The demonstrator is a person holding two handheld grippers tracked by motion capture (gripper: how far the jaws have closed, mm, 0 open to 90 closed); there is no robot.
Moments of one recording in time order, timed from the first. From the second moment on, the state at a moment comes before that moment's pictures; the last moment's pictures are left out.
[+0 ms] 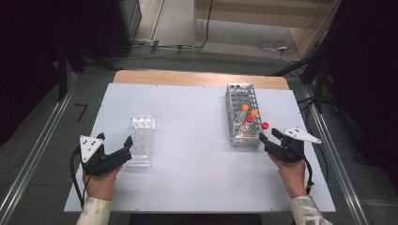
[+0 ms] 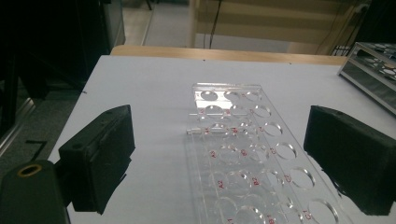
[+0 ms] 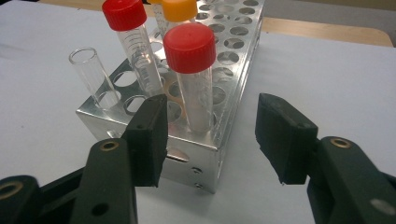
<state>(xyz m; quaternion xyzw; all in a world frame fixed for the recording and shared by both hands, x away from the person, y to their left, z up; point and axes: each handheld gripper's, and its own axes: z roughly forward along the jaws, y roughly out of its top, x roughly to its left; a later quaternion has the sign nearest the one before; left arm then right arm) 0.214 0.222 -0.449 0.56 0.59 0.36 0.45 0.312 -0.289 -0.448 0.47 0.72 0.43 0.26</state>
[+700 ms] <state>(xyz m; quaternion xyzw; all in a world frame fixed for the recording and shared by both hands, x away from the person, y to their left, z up) 0.214 0.223 -0.448 0.56 0.59 0.36 0.45 0.320 -0.277 -0.451 0.47 0.72 0.43 0.27</state>
